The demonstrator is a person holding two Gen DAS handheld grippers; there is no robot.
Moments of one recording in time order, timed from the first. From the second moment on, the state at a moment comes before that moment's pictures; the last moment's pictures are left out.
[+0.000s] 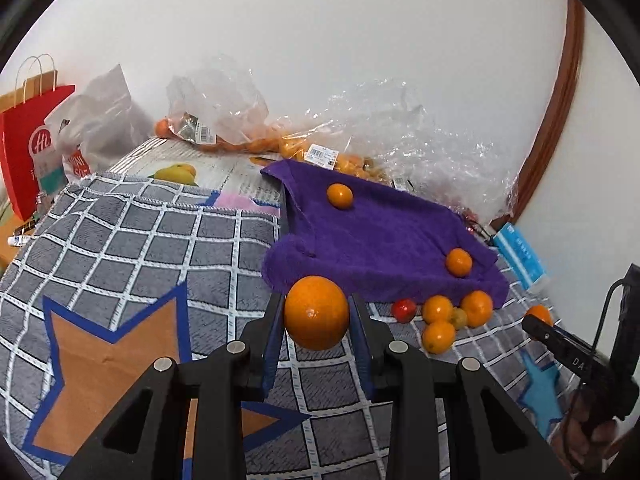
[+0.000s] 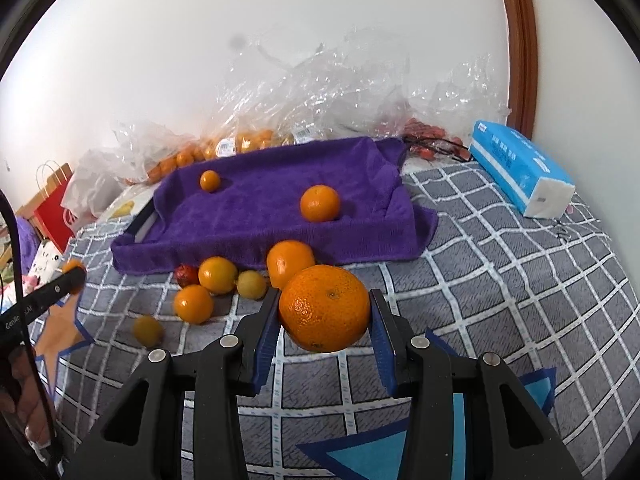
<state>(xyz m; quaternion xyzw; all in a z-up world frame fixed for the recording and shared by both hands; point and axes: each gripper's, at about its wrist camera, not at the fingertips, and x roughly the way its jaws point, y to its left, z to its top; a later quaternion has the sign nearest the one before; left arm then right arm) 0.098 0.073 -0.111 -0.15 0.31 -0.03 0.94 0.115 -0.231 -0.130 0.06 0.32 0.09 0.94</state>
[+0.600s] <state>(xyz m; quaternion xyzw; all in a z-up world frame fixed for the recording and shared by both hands) 0.168 0.053 -0.047 -0.13 0.29 -0.06 0.95 0.174 -0.215 -0.073 0.06 0.26 0.12 0.95</state>
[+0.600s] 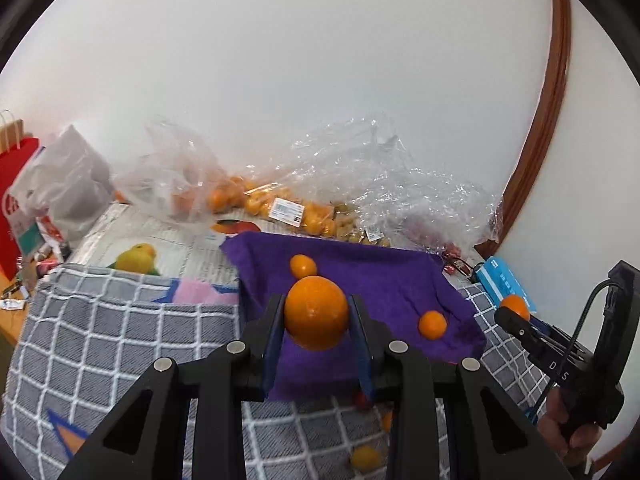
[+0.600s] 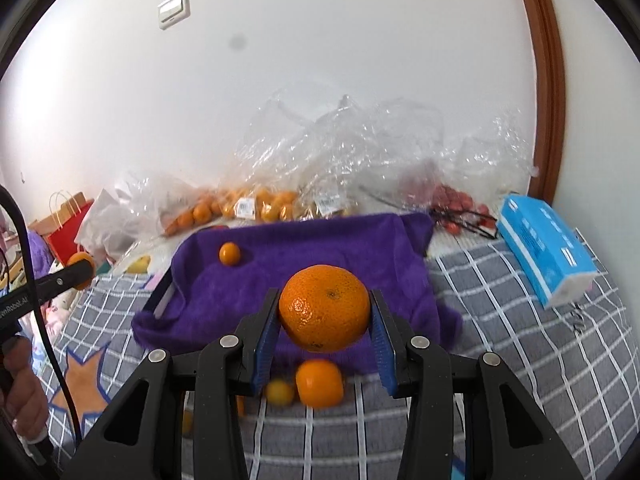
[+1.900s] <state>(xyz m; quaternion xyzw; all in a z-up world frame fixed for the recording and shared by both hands) 0.231 0.063 -0.119 -0.17 0.33 -0.04 0.93 0.227 -0.229 -0.128 0.10 0.30 0.09 0.94</state>
